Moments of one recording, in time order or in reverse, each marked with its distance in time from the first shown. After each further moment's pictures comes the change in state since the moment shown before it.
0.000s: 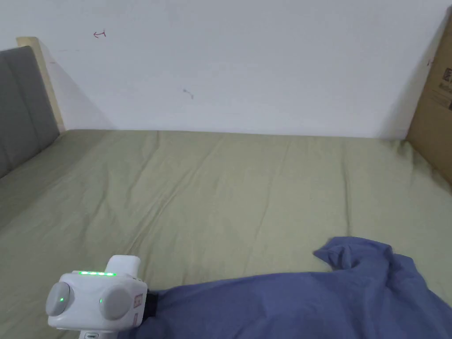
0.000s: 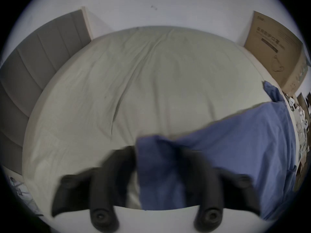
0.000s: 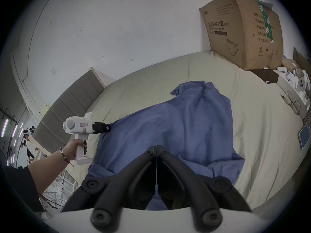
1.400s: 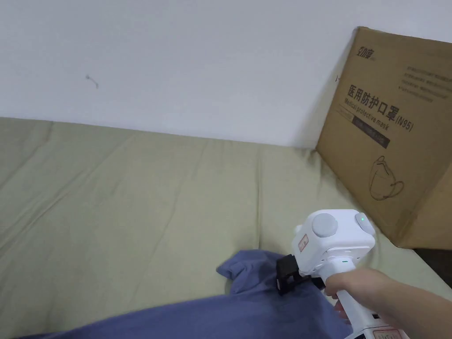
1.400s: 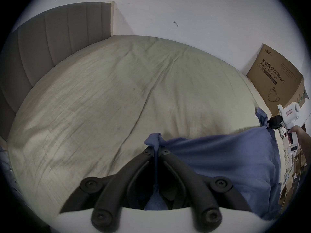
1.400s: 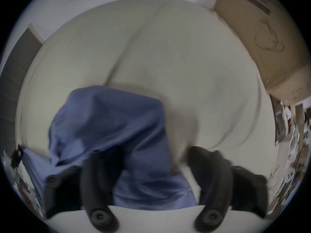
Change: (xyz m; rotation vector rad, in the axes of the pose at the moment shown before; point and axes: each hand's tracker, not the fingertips) left arm -0.043 -0.031 0.032 0.086 -0.037 0.251; right arm 0.146 0.216 -0.314 -0.562 -0.377 0.235
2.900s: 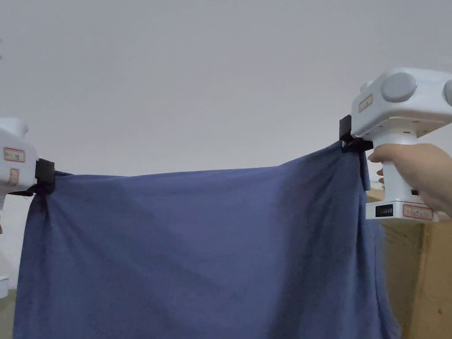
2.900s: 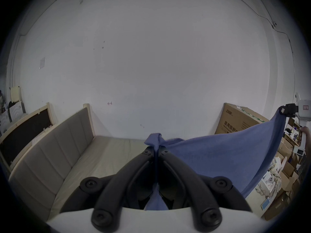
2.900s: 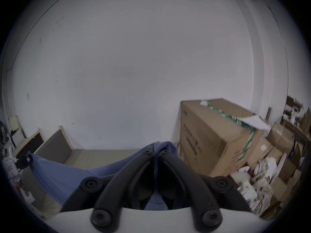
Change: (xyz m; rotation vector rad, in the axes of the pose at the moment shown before) left arm 0.124 0.368 0.289 0.554 -0.155 -0.194; right arm 0.029 0.059 0.569 0.982 -0.105 -0.234
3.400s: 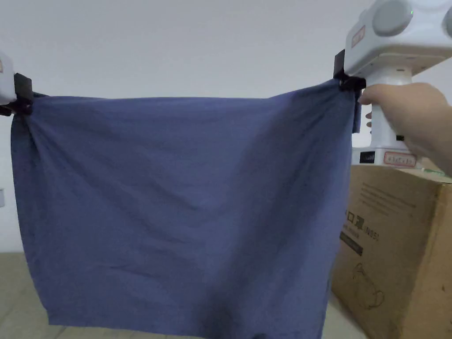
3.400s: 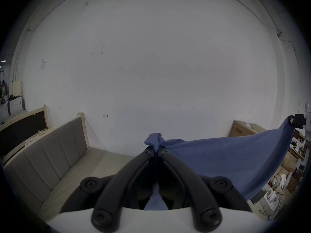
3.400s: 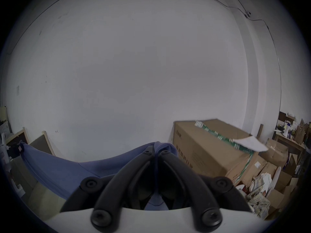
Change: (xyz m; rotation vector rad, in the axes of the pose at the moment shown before) left arm 0.009 0.006 -0.122 0.066 0.038 0.061; right arm -0.016 -0.017 -0.091 0.112 -0.085 0.047
